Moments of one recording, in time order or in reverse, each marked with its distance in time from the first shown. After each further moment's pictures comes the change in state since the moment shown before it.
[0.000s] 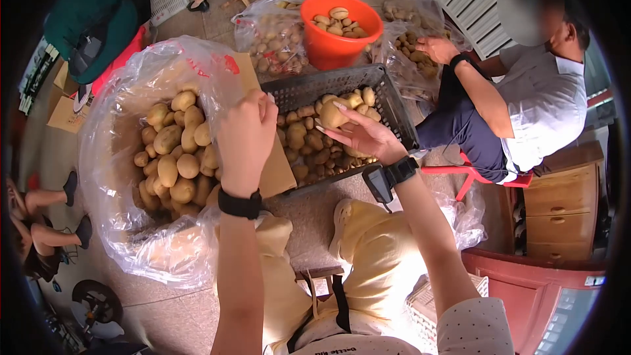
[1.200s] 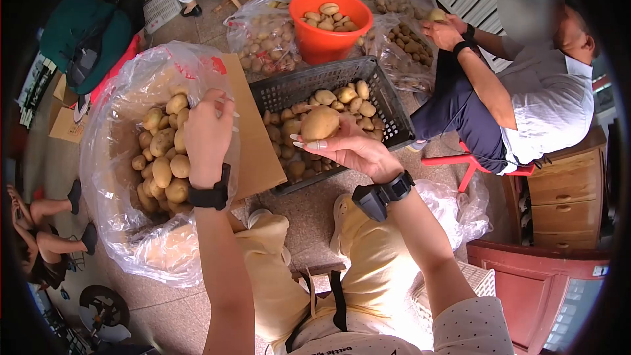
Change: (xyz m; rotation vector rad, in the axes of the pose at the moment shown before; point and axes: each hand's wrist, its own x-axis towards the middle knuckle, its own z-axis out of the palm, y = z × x) left_hand 0.009 -0.034 -0.008 0.013 0.012 -0.045; right_hand -0.046 0.023 0.031 -0.156 -0.258 -0.092
